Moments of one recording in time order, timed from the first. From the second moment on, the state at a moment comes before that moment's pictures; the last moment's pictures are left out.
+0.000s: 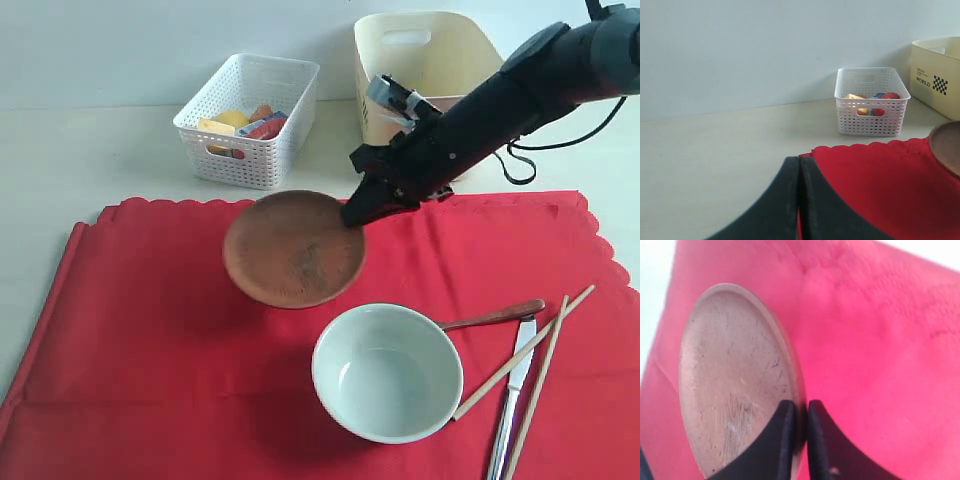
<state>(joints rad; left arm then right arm) -0.13 0.01 0.00 -0.10 0.19 0.18 0.10 2.15 -1.40 0.98 1.02 -0.80</state>
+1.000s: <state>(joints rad) -0.13 0.01 0.00 -0.10 0.19 0.18 -0.23 2.15 -1.90 0.97 1.15 -0.60</state>
